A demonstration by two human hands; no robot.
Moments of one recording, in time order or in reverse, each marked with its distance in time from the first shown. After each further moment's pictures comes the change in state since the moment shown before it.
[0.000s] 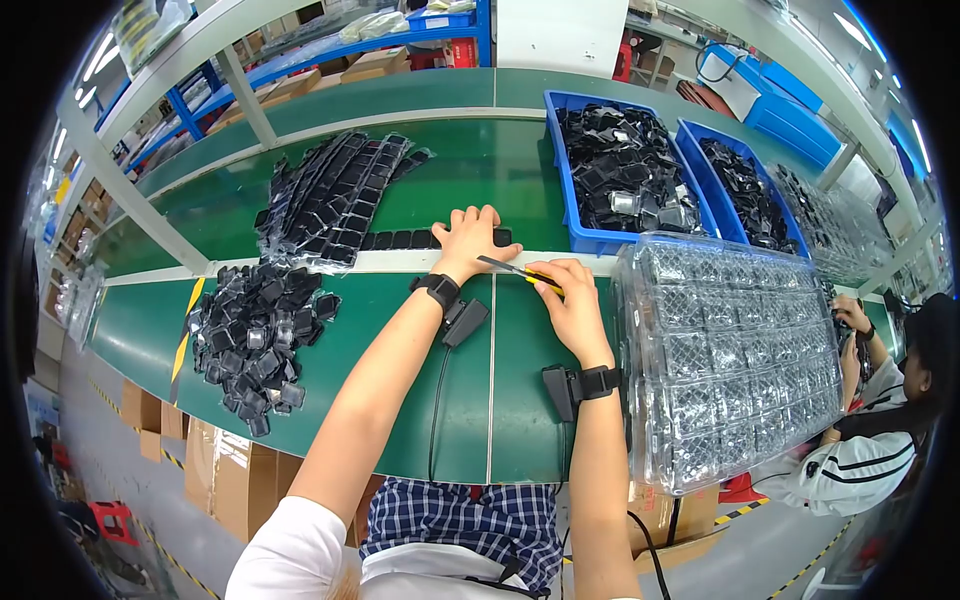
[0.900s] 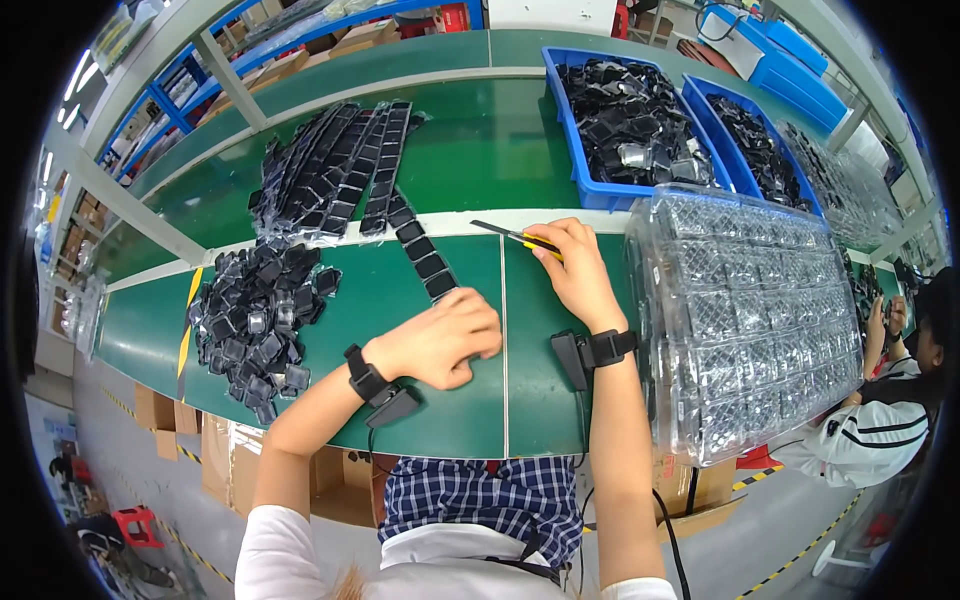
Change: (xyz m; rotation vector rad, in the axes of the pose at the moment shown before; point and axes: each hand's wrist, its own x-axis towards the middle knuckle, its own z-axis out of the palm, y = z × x) left_hand -0.155 -0.029 -0.077 -0.317 -0.342 0.998; right_hand -0.005 -0.009 0.009 -0.014 -0.051 -0.048
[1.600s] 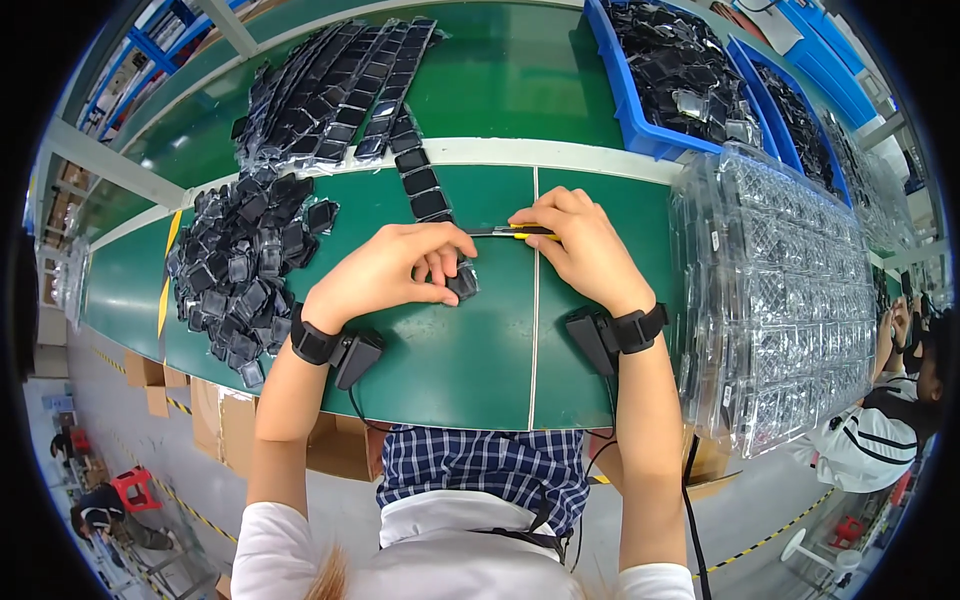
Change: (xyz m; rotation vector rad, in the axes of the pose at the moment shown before) left_hand -0.046 -0.004 -0.046 -0.562 0.067 -0.612; right_hand -0.006 -0.037 0.018 -0.110 -0.397 -0.039
